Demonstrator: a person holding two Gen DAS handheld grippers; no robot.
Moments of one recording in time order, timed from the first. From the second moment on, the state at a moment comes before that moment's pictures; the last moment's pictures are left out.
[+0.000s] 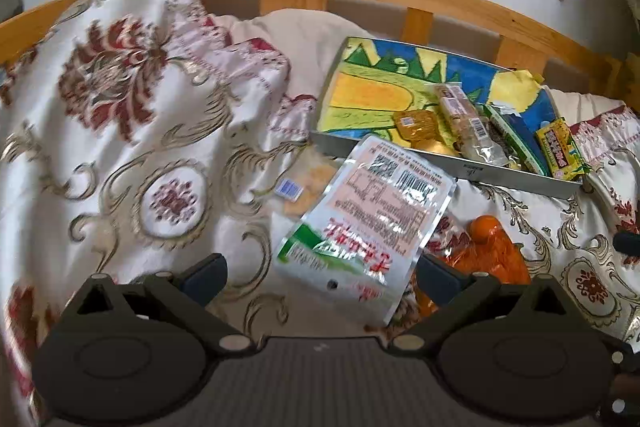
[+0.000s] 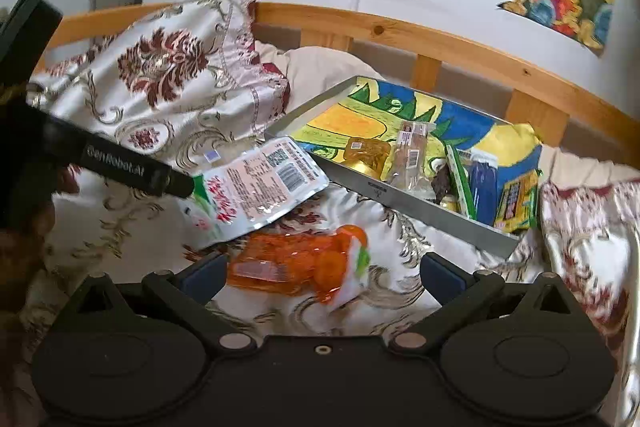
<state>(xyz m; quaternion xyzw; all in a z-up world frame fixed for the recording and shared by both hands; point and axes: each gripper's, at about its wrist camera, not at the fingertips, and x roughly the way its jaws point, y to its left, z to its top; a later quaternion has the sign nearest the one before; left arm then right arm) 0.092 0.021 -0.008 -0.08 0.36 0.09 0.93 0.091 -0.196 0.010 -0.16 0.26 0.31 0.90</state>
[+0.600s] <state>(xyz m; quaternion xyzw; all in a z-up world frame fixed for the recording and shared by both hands) 0.161 -0.019 -0.039 0.12 0.38 -0.04 0.92 0.140 -0.187 -0.037 -0.26 0.23 0.45 0.82</state>
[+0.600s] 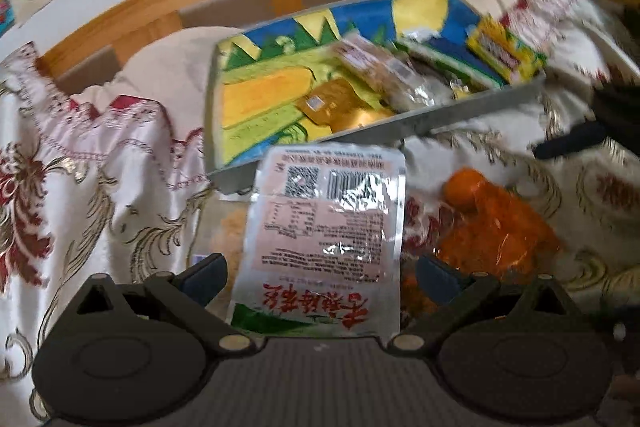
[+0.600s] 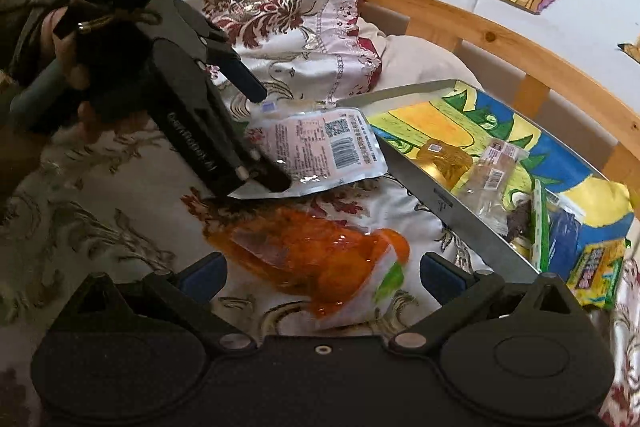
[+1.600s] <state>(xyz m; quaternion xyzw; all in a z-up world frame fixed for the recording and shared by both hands) 0.186 -0.007 -0.049 0.08 0.46 -0.04 0.88 0.166 -0.167 -0.045 -0.34 0.23 0.53 0.74</state>
